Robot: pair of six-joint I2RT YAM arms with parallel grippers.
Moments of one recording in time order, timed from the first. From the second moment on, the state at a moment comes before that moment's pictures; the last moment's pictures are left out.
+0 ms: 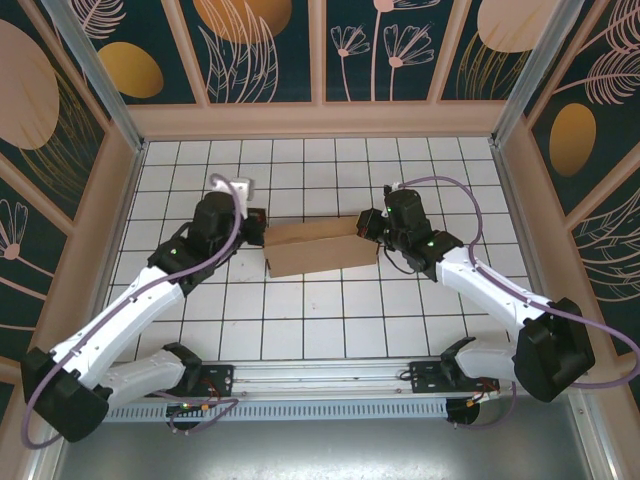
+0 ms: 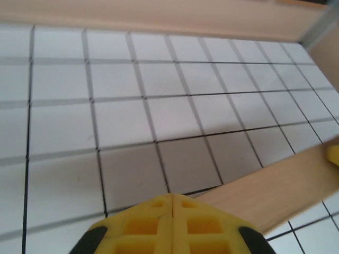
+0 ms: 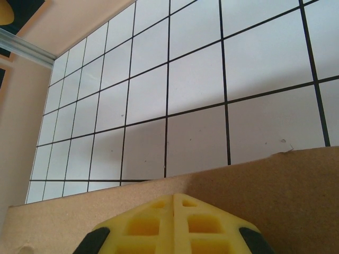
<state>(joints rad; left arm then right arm) -0.56 1.05 0.89 -0.40 -0.10 -0.48 0.59 1.24 0.83 -0.18 -0.04 0.79</state>
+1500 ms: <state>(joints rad) -0.47 1.15 0.80 -0.26 0.00 -0.64 0.62 1.26 0.80 -0.06 -0.01 0.81</state>
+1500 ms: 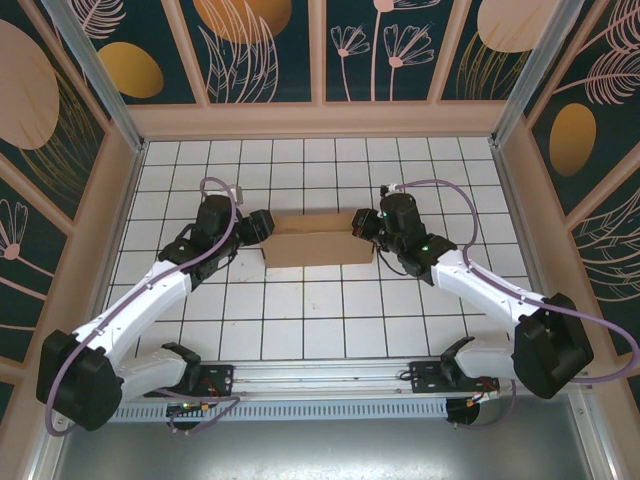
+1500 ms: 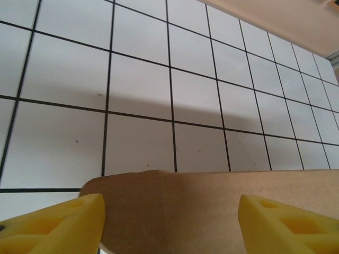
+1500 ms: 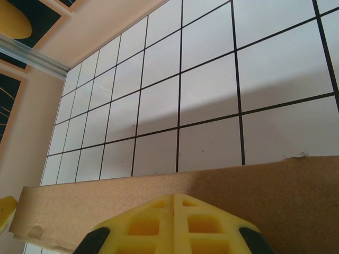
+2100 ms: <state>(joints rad) -0.47 1.19 0.73 -0.14 0.02 -0.70 0.62 1.27 0.89 -0.21 -0.08 0.75</state>
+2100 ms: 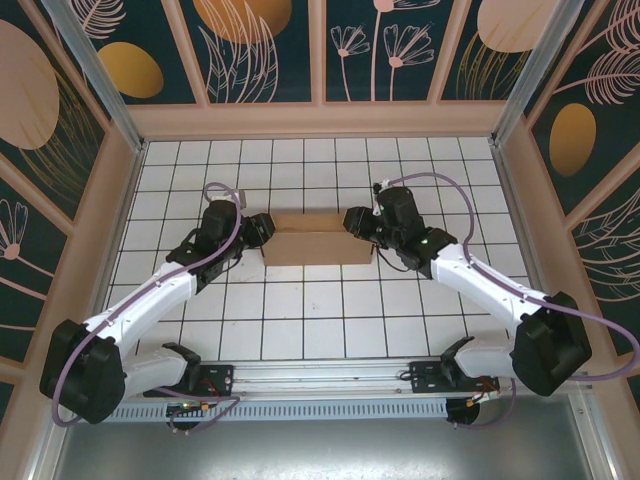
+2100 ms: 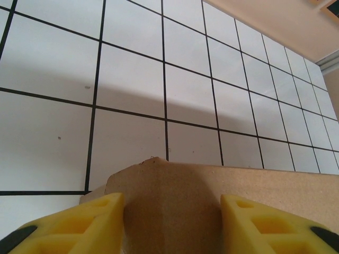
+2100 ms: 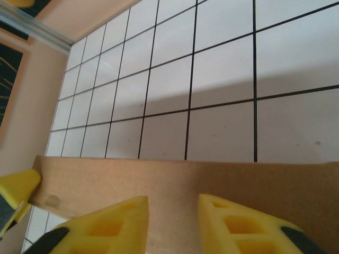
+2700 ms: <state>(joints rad) -0.47 1.19 0.73 -0.13 0.02 -0.70 0.43 1.21 0.93 -0.43 -0.09 0.61</state>
